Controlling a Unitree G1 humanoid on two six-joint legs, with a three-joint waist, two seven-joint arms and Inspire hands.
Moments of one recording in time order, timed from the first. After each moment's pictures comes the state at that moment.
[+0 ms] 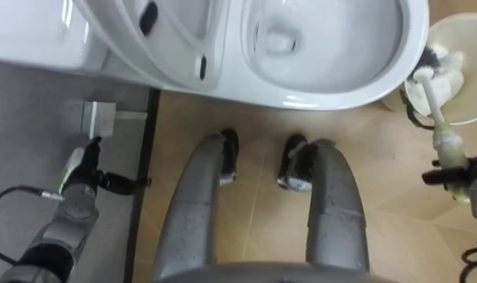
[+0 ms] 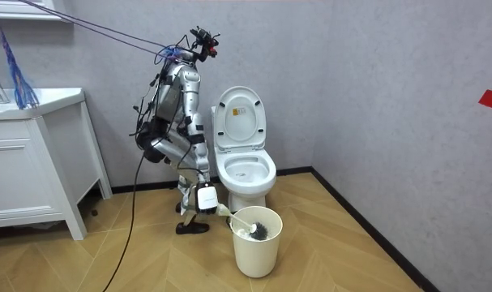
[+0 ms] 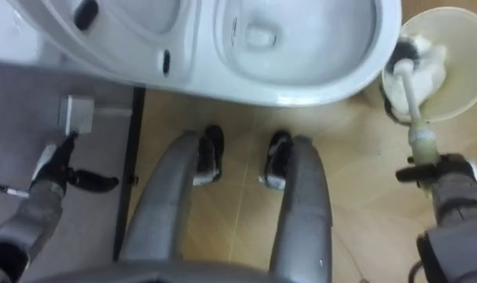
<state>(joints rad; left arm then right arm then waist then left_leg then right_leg) 0.01 0.46 -0.26 0.86 -0.06 0.07 0.21 -0.32 -0.61 0.30 1.38 0.33 0.11 -0.11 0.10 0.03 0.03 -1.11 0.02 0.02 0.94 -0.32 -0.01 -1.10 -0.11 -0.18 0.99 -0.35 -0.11</state>
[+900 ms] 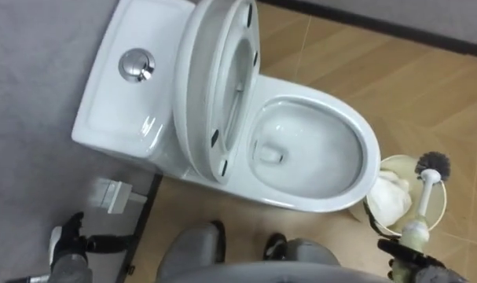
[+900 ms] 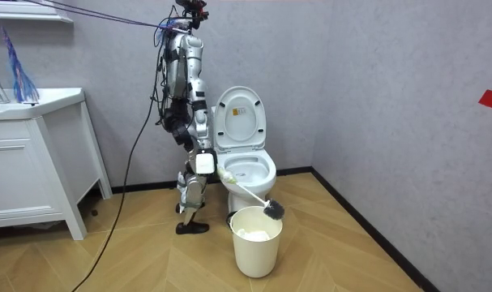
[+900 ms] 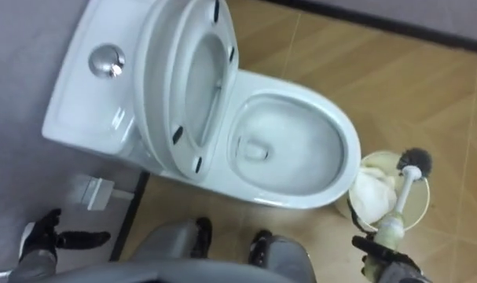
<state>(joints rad) 0.29 0.30 0.09 0.81 -0.11 -0.01 0.28 0.01 -0.36 -0.02 1.38 0.77 0.05 -0.12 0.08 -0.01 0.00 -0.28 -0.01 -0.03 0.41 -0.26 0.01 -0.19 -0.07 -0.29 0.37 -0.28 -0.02</state>
